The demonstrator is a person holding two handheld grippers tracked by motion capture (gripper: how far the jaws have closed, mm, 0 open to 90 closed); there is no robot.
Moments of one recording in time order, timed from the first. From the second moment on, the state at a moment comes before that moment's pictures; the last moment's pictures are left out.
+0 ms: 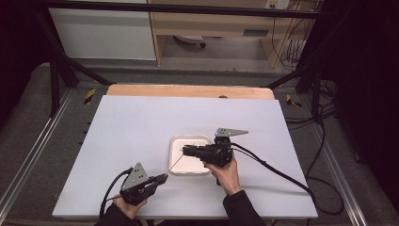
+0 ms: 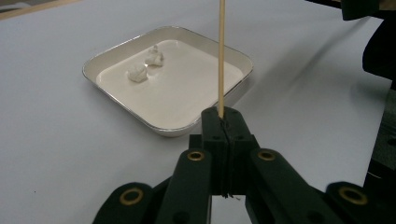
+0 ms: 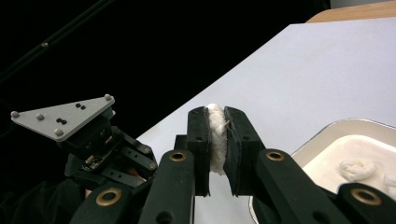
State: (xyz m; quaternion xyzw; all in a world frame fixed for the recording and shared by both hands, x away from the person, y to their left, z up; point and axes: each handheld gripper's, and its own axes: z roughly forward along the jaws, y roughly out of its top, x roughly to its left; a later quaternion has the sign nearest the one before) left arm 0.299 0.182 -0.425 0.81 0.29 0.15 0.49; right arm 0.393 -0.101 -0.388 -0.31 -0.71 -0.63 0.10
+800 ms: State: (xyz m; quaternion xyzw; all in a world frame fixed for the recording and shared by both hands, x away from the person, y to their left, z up) left arm 0.301 0.180 -0.427 0.81 0.30 0.15 0.48; right arm 0.388 -0.097 -0.393 -0.30 -0.71 -0.62 0.09
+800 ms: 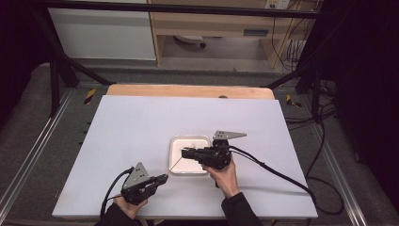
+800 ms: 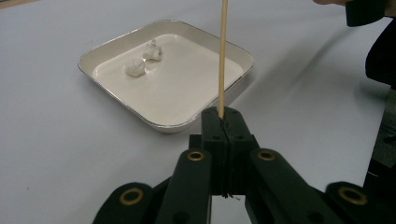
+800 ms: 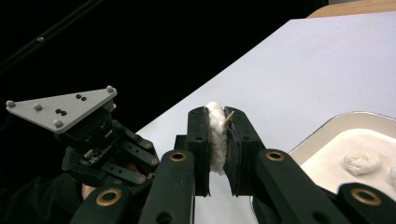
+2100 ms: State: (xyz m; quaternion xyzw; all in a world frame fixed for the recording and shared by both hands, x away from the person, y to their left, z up) left arm 0.314 0.162 -0.427 0.80 0.31 0.14 0.49; right arm 0.381 -0.083 -0.410 -0.29 -0.77 -0.56 0.07
